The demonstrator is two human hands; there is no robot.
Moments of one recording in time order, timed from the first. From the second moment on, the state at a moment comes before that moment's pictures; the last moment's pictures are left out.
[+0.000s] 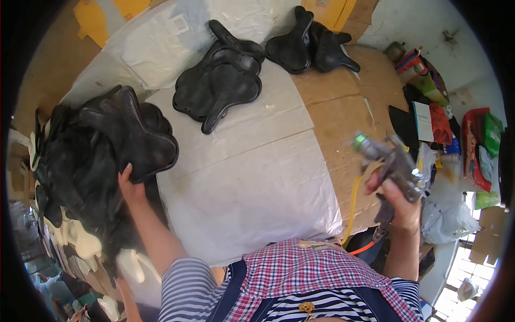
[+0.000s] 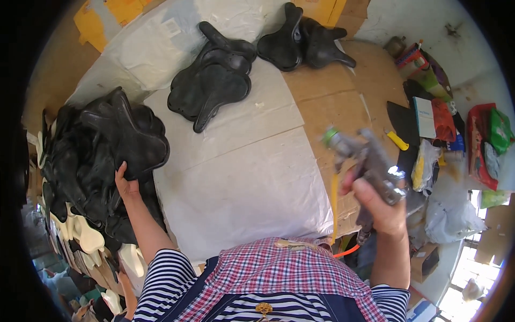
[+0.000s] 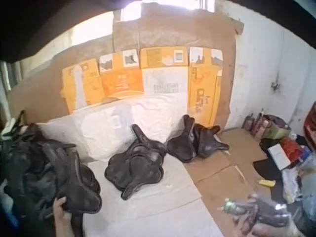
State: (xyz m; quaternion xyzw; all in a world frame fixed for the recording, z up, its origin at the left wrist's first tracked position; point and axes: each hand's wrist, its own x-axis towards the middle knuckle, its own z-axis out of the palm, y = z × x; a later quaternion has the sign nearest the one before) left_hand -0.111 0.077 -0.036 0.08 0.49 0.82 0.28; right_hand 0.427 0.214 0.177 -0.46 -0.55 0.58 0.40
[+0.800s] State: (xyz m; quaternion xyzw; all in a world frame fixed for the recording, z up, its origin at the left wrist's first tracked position) left_hand -0.055 0.231 0.013 0.22 0.66 0.54 0.47; right_hand 0.419 0.220 0.118 -0.43 -0.59 0.65 0.20
